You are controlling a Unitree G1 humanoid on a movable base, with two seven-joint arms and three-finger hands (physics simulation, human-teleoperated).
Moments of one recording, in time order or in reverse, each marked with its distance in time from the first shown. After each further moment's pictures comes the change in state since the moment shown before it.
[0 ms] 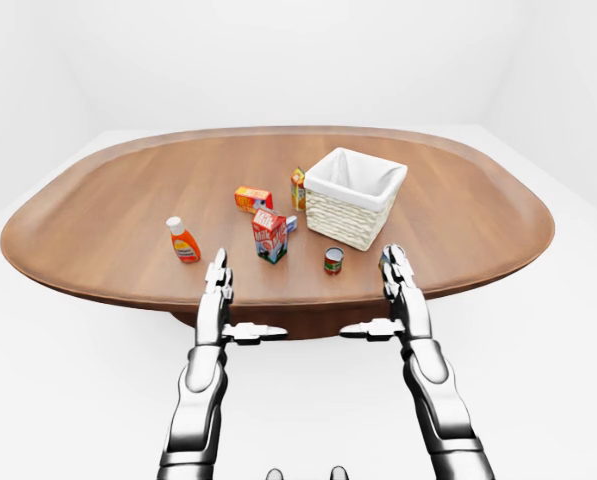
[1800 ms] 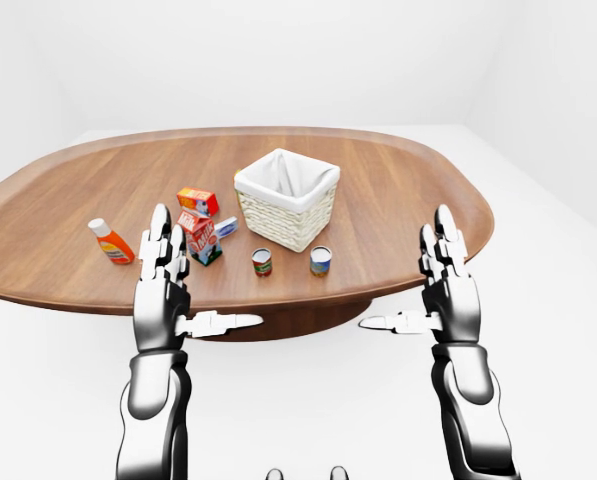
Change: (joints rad) left arm 0.093 0.006 0.093 -0.525 -0.003 0.087 -0.020; right arm 0.103 -0.001 -0.028 -0.403 -0.057 -0.064 -0.006
